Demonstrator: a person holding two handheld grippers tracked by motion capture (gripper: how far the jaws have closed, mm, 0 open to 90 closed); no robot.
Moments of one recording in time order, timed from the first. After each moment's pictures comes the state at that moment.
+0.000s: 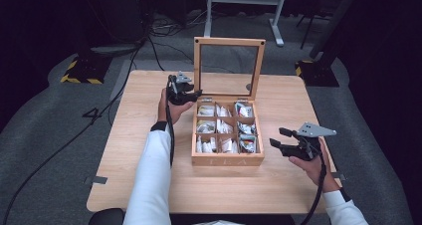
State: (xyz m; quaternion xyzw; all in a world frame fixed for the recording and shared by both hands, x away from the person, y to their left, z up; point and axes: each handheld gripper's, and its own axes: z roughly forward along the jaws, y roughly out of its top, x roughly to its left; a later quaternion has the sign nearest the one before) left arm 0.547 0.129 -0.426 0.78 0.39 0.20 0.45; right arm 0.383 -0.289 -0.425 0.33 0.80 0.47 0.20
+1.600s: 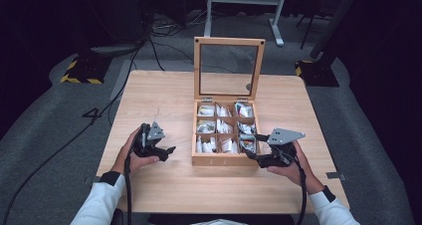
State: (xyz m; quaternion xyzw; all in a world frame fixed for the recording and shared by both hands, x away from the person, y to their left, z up) left arm 0.385 0.205 -0.469 0.88 0.30 0.19 0.33; right arm 0.367 -0.214 -0.420 0.22 0.86 0.43 0.17
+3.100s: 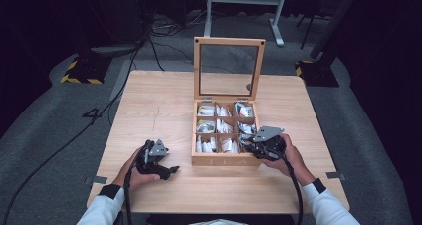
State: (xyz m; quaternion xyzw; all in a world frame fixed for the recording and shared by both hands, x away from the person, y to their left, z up) left arm 0.360 0.199 -0.501 0.89 0.28 0.10 0.34; right arm 0.394 -0.197 -0.443 0.22 0.90 0.32 0.20
